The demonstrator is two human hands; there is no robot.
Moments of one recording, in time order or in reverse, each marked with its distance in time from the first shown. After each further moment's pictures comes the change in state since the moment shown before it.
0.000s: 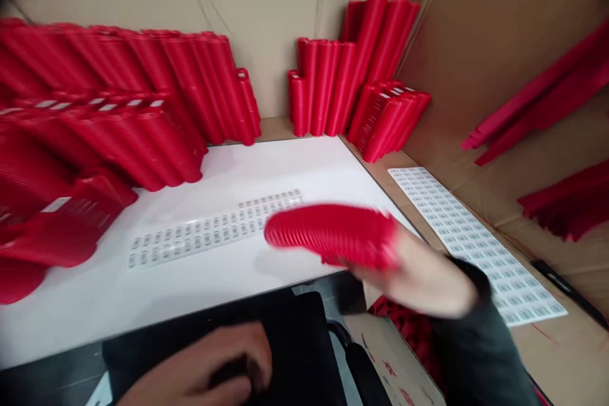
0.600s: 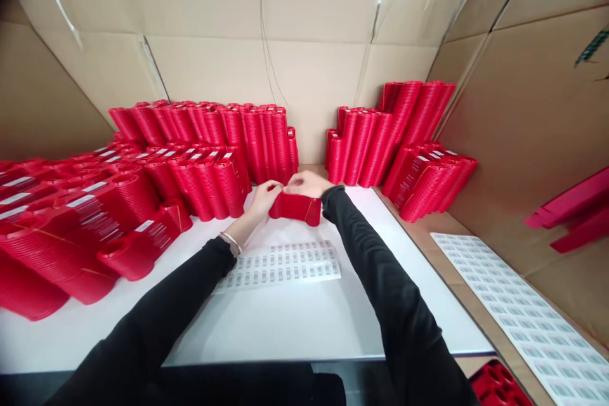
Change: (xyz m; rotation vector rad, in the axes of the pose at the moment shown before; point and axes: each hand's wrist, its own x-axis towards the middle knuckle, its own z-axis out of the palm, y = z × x) left_hand 0.169 0.009 -0.232 0.089 1.204 0.341; right_hand 0.266 0.048 0.074 0.054 -0.299 0.001
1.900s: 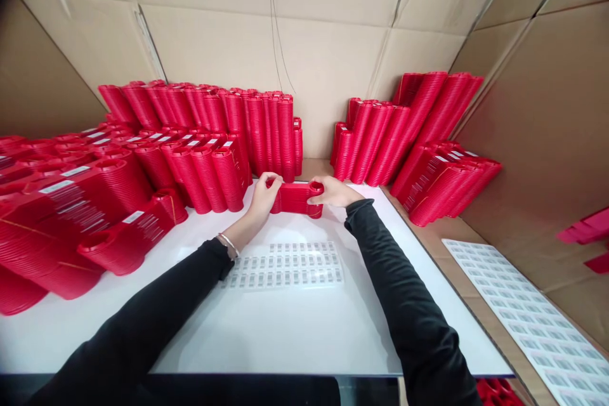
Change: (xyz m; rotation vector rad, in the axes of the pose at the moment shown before) left_hand -0.003 -0.025 0.005 -0.087 0.171 0.050; right_hand -0.018 0.042 0.008 0.188 -0.039 -0.052
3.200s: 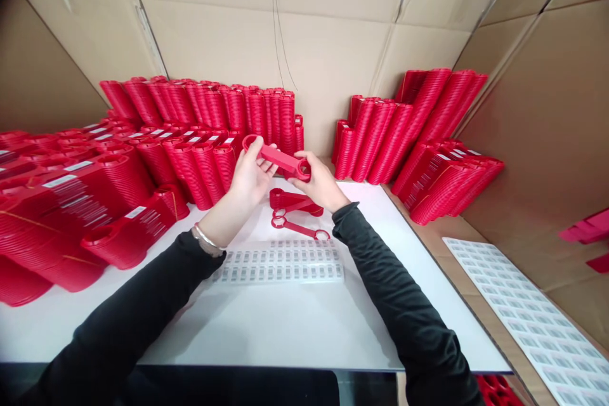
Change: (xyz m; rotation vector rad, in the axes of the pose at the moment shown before) left_hand 0.005 0.104 -0.009 -0.831 0.069 -0.310; right_hand -0.004 -0.055 0.016 -0.078 0.433 -0.263
